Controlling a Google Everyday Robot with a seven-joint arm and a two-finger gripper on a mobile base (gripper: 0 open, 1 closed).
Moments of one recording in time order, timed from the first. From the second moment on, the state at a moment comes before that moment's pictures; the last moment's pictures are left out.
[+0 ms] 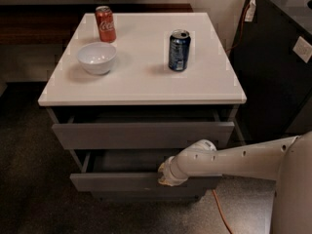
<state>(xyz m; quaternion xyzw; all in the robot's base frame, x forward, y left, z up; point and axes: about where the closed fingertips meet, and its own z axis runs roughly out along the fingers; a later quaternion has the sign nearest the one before) 0.526 -0.044 0.446 -0.70 0.67 0.06 0.22</state>
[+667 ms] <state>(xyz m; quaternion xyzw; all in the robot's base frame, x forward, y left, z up) 0.526 -0.044 0.446 -0.70 0.67 0.06 0.22</state>
